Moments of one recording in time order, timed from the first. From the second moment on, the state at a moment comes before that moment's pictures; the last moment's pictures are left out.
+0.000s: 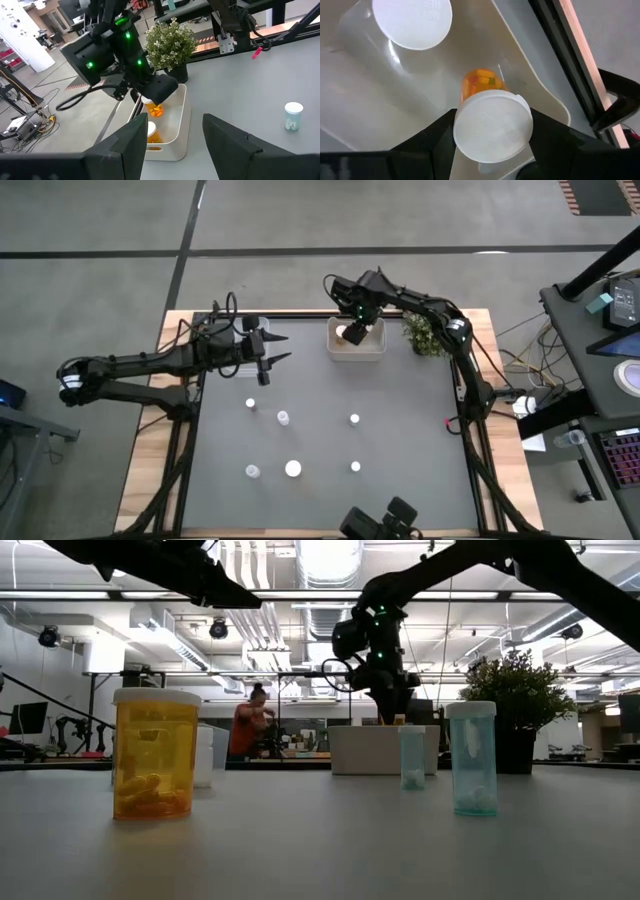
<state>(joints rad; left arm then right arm) 0.29 0.95 0.69 0.07 -0.04 0.37 -0.60 2.20 2.02 -1.37 0.13 0.02</state>
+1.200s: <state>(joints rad) 0.29 0.95 0.69 0.07 -0.04 0.37 -0.63 2.20 1.87 -1.25 0.13 -0.03</state>
